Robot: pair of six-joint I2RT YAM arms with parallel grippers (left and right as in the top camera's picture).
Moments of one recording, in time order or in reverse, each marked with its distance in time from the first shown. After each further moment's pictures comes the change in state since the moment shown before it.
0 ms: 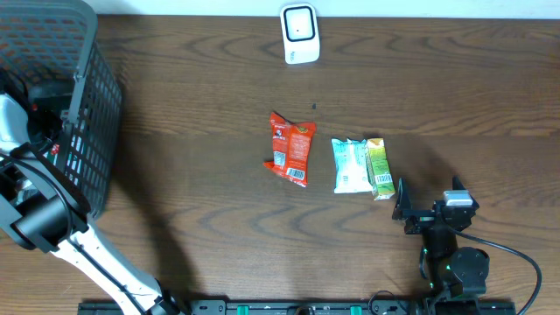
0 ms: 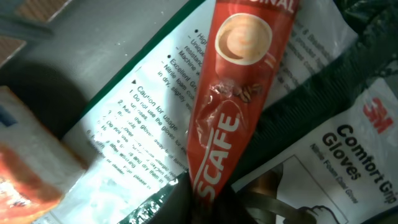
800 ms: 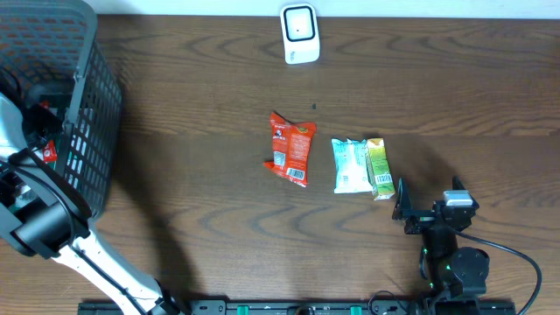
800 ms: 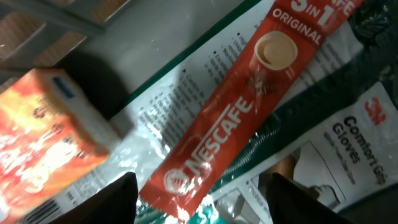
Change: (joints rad) left arm 0.003 -0.054 -0.004 -0.034 -0.024 -0.003; right arm 0.000 0.000 0.000 0.000 0.000 0.000
